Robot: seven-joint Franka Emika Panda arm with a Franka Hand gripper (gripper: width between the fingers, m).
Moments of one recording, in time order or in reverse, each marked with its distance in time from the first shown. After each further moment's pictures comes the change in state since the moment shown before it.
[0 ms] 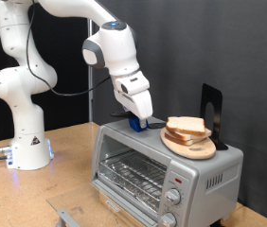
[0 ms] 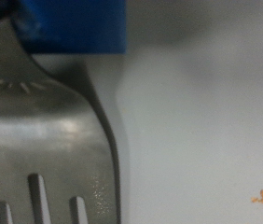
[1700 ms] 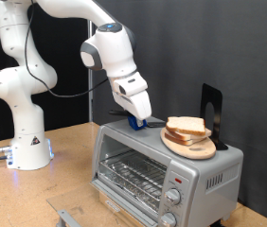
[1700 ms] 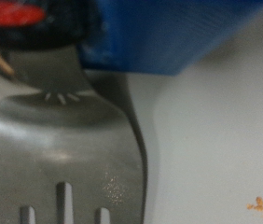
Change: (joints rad) arm 0.003 -0.013 0.000 -0.033 0.041 0.045 -0.048
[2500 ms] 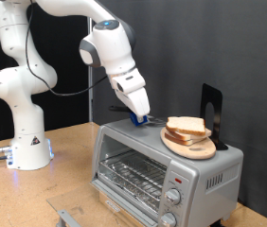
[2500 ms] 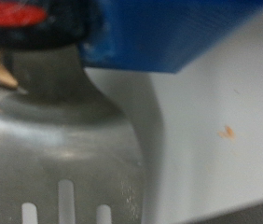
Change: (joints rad) arm 0.000 -0.051 -0.014 0.013 0.083 -0.058 0.027
